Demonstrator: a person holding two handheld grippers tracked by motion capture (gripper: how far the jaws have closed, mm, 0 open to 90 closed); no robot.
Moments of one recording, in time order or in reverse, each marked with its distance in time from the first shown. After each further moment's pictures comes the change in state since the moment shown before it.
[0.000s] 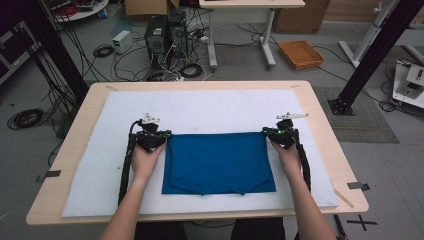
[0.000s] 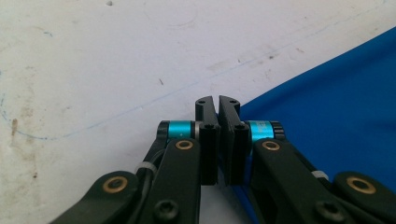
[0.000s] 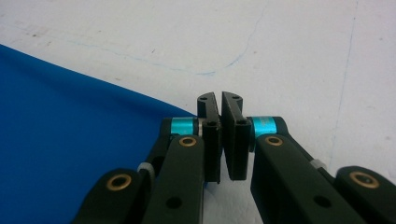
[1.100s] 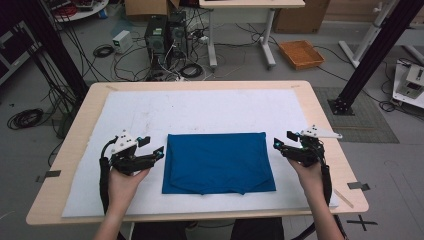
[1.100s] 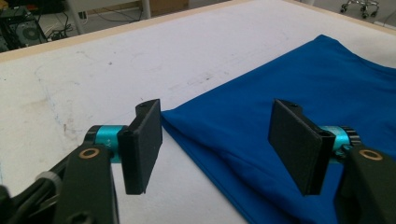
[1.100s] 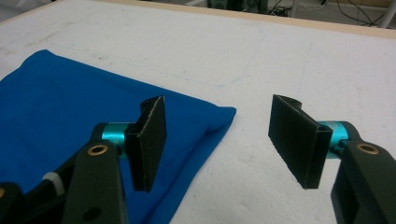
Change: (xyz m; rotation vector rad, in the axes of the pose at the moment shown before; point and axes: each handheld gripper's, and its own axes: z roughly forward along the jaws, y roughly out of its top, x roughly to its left) left arm -0.030 -0.032 -0.103 -0.220 -0.067 0.152; right arm 0.020 -0.029 -0.097 -0.197 -0.010 -0.065
